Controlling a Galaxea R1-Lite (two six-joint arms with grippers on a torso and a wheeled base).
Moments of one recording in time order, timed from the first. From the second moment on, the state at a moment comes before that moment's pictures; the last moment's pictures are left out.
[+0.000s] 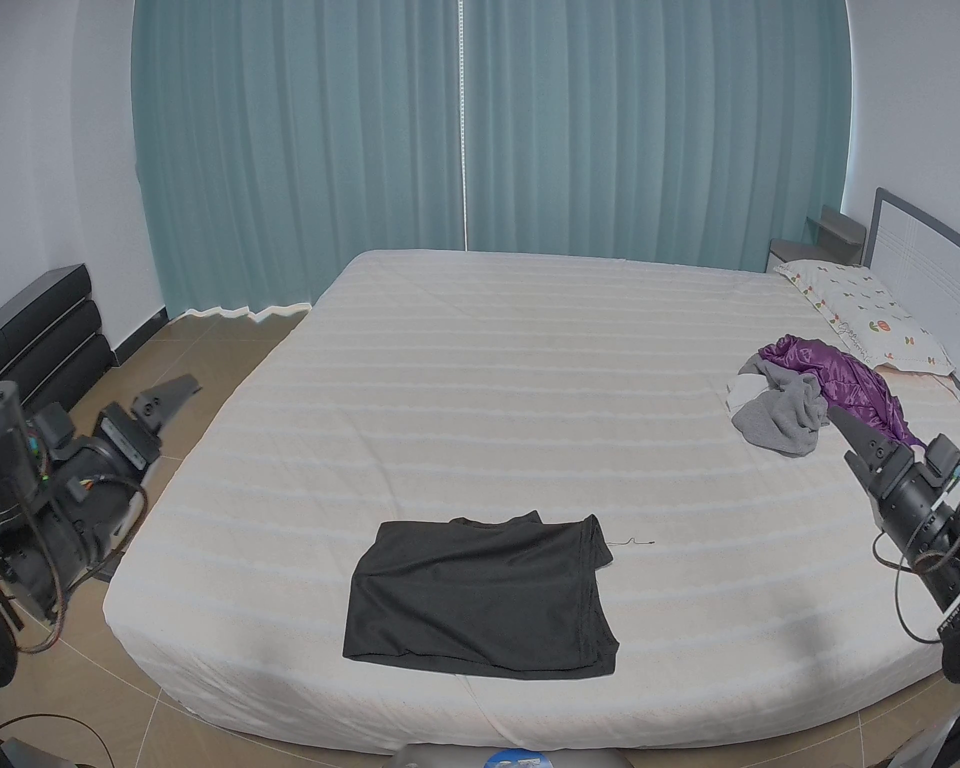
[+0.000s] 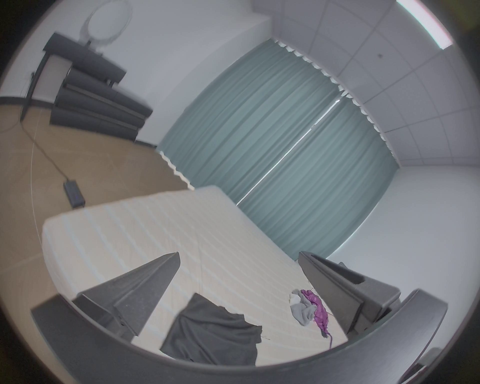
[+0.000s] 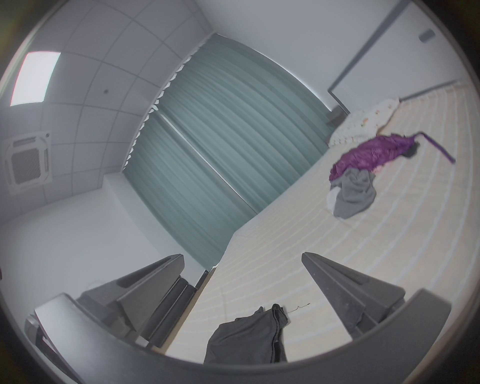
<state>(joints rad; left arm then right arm) -0.27 1.27 -0.42 -0.71 0.20 -0.82 0.05 1.53 -0.07 -1.48 0.15 0.76</state>
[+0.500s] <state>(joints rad) -0.26 0.70 -0.36 -0.45 0.33 -0.47 0.06 0.79 -0.05 -0.63 0.24 0.36</state>
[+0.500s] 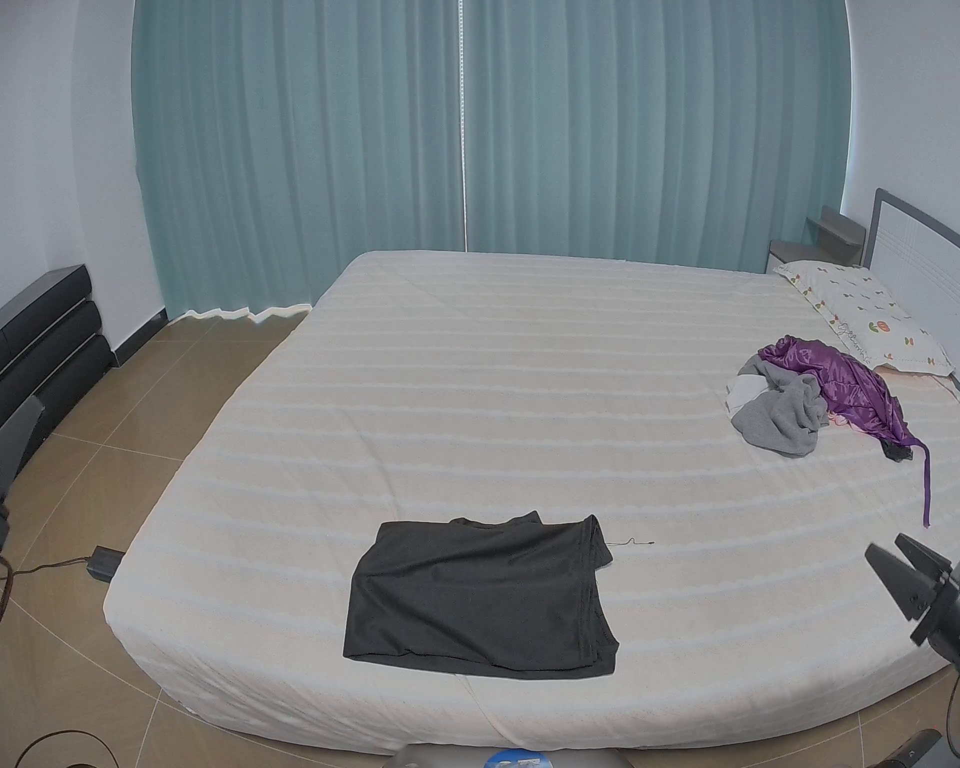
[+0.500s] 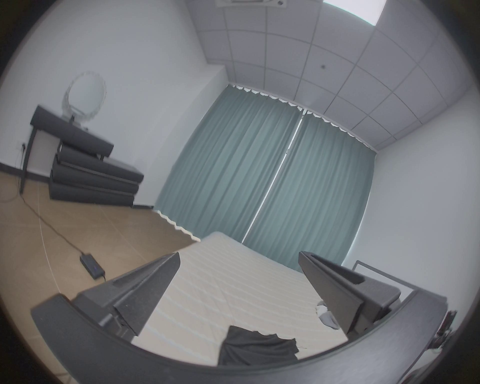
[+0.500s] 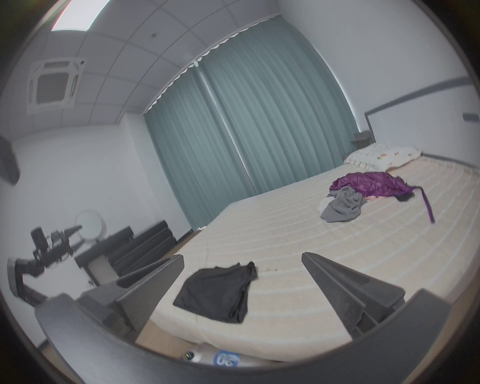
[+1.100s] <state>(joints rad) -0.05 0.13 -0.35 -0.17 0.37 -0.04 0.09 0.17 -0.37 0.20 -0.01 -0.02</state>
